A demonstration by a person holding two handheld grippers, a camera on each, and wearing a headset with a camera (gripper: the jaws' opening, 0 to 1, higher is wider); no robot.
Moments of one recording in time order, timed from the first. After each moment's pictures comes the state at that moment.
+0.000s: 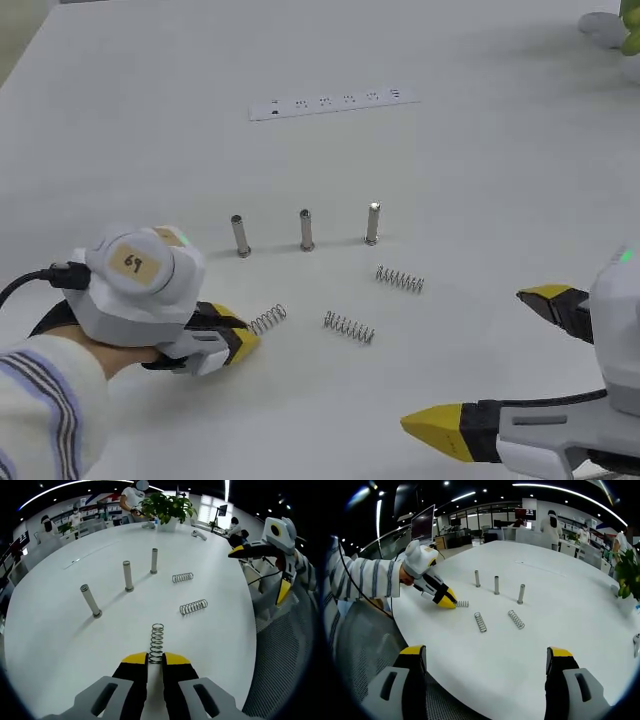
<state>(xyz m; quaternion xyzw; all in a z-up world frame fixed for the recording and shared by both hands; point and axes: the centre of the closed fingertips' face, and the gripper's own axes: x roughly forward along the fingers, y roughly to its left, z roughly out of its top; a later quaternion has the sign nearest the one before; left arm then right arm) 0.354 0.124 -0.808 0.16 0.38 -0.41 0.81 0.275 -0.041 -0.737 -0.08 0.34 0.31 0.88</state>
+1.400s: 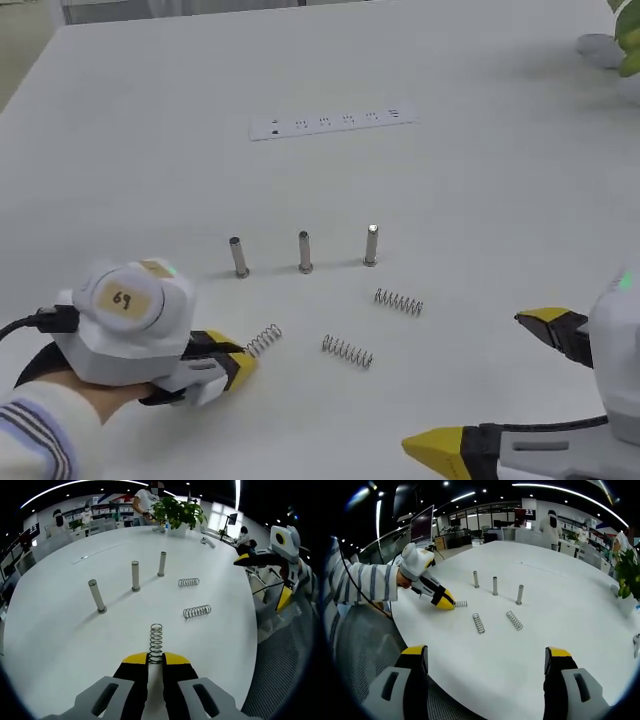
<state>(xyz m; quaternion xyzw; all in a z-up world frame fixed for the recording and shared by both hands) 0.355 0.126 -0.808 0.12 0.38 -0.38 0.84 0.278 -0.043 -0.736 -0.07 0.34 0.31 0.88</state>
